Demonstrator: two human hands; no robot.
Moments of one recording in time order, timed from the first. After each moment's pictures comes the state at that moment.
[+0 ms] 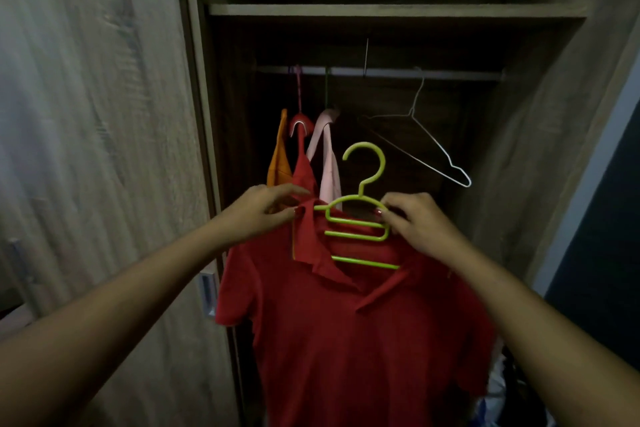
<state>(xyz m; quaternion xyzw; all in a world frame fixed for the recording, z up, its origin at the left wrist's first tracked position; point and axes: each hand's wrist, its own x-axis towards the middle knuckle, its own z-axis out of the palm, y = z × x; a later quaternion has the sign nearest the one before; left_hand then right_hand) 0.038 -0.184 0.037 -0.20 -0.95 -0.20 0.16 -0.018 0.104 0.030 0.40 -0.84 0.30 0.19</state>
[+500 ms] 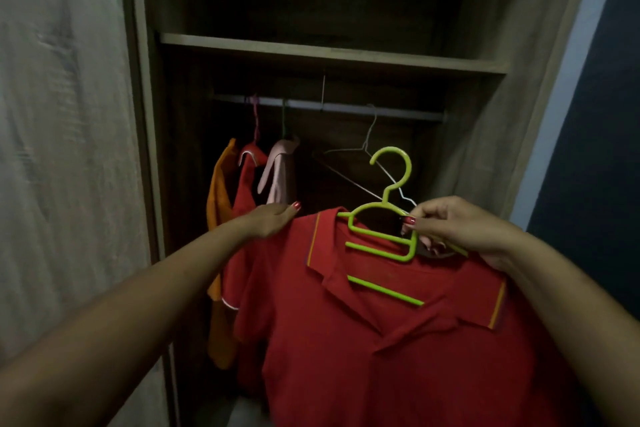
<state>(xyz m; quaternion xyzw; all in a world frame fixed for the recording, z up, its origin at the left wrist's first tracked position) -0.042 -0.108 0.058 -0.07 -0.96 -0.26 0.05 0.000 0.199 0.107 0.21 -0.85 0.48 -0.06</state>
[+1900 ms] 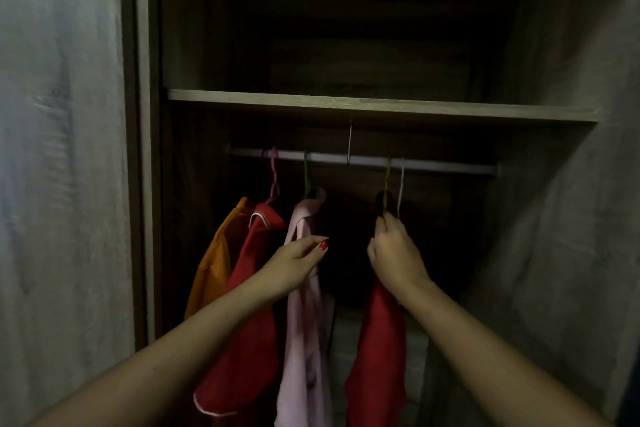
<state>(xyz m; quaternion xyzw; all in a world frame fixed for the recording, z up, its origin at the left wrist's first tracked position) -0.122 -0.123 0.069 -0.12 -0.84 -0.49 0.18 -0.200 0.063 0.073 0.20 -0.90 0.11 0.38</state>
